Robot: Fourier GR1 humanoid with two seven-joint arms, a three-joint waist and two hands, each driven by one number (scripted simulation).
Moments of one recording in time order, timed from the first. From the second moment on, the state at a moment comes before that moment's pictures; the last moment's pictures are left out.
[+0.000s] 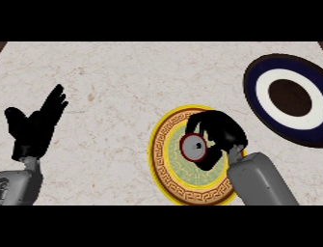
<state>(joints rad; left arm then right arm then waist) -0.18 0.25 0.05 -1.41 0.07 0.03 0.18 -0.36 -0.08 0.29 -1.41 0.73 0.38 0.34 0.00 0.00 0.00</state>
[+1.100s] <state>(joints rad) -0.16 0.23 0.05 -1.42 0.05 0.04 0.17 -0.76 -0.13 0.09 -1.41 1.04 -0.19 0.73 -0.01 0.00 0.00</state>
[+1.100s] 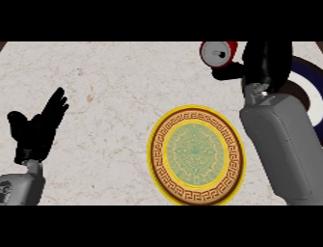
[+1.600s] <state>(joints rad) -0.15 0.23 0.07 -1.41 0.06 0.01 0.16 -0.64 -0.21 -0.09 -1.50 0.97 -0.26 0.74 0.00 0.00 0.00</state>
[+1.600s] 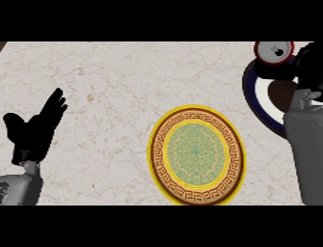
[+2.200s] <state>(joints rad) -0.19 0.21 0.07 -1.39 0.03 0.02 0.16 -0.53 -0.37 -0.29 -1.25 0.78 -0.28 0.48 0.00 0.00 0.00</state>
